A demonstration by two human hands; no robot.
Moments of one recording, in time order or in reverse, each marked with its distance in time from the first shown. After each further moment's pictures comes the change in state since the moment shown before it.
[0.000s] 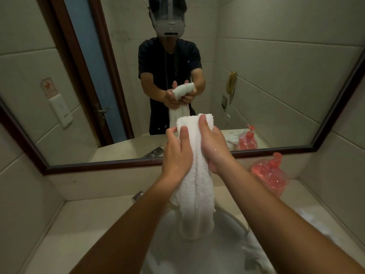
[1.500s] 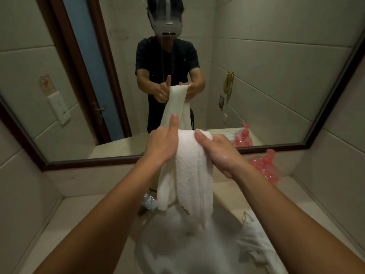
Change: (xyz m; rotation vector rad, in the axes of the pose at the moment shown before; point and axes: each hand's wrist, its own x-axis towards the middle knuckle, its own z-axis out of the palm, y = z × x) left_hand 0.016 0.017 -0.037 0.299 -0.143 0.022; right_hand -0.033 0.003 -0.050 -0.225 -0.283 -0.115
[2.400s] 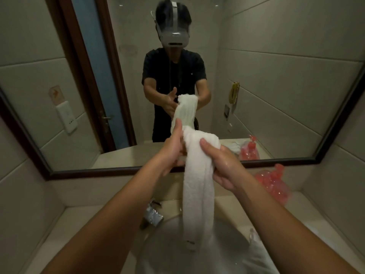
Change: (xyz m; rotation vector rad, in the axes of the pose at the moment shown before) left_hand 0.023 0.011 -0.001 -0.643 -0.318 -0.307; right_hand 0.023 -0.003 0.009 0.510 -0.017 0.152
